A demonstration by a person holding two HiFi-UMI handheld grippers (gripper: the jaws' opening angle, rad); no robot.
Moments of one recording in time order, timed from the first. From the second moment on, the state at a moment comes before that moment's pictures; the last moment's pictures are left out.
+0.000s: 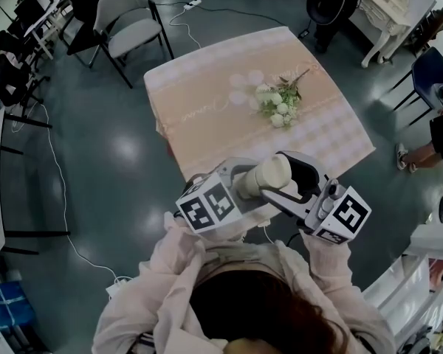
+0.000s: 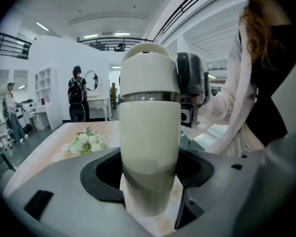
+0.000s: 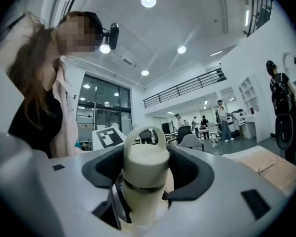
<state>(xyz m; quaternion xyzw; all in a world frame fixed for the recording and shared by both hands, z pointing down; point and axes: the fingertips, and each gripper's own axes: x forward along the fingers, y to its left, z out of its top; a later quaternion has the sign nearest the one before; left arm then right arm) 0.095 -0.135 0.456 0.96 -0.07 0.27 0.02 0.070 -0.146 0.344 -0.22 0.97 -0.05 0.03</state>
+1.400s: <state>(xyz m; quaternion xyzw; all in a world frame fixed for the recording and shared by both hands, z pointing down) 0.083 -0.166 0.443 0.97 -0.14 0.20 0.06 0.150 -0.185 0.430 -0.43 0.89 -0.13 0.00</state>
